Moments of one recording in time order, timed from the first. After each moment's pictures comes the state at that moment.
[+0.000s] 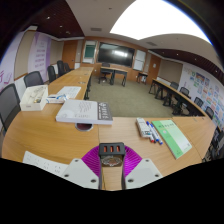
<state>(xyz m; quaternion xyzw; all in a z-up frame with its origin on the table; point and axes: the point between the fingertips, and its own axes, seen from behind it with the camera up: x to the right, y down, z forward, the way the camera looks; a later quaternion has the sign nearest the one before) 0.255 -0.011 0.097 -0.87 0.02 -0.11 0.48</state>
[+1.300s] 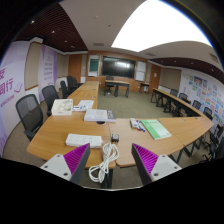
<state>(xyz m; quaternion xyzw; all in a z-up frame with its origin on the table) 0.183 -0.322 0.245 -0.84 0.02 -0.08 0.53</state>
